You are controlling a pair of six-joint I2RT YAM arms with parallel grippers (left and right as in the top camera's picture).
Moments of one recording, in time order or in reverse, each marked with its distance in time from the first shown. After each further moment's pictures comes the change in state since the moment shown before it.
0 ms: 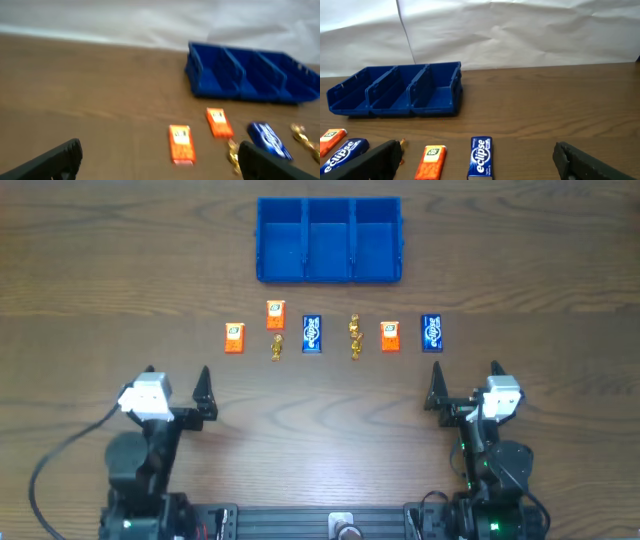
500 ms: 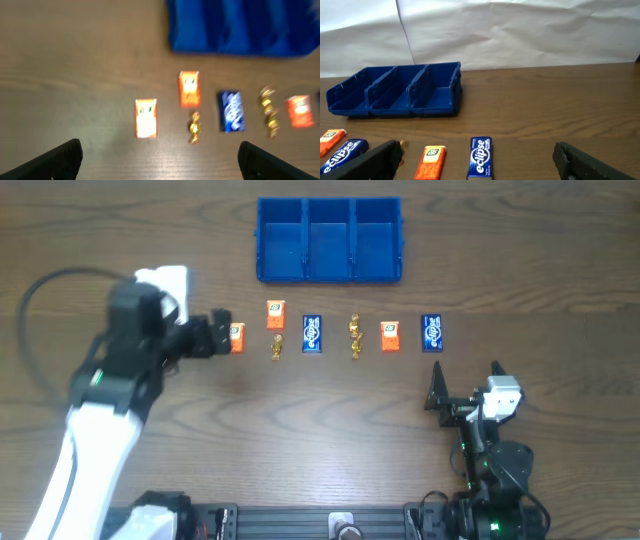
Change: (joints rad) left arm -0.154 1.064 0.914 -0.508 -0.010 -0.063; right arm 0.000 -0.002 -0.001 0.000 0.000 0.000
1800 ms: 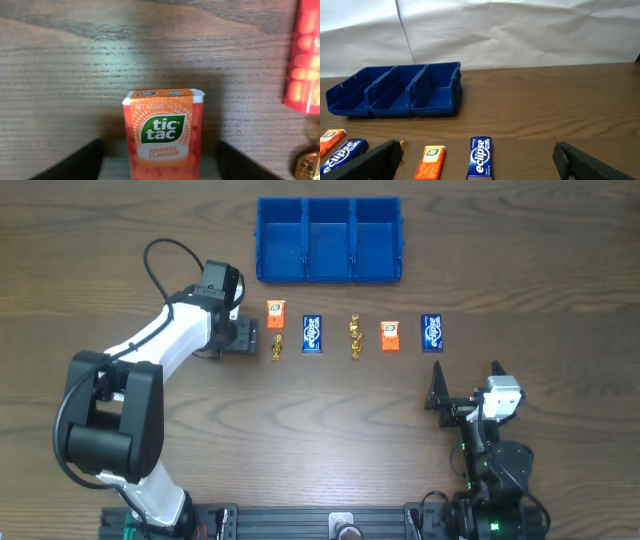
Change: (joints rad) left arm -0.059 0.668 0.095 0.089 -0.106 0.019; right arm 0.000 0.000 0.000 0.000 0.000 0.000
